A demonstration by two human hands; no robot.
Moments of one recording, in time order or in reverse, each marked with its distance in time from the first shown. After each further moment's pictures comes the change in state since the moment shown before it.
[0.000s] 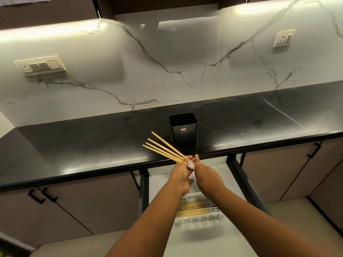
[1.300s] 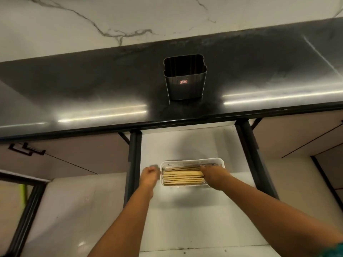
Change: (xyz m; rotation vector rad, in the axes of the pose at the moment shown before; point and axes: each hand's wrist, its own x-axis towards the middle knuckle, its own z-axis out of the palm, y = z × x) left_hand 0.093 -0.114 -0.145 0.450 0.520 -0.297; right_hand 0.015 0.134 0.153 -0.250 -0.708 -0.229
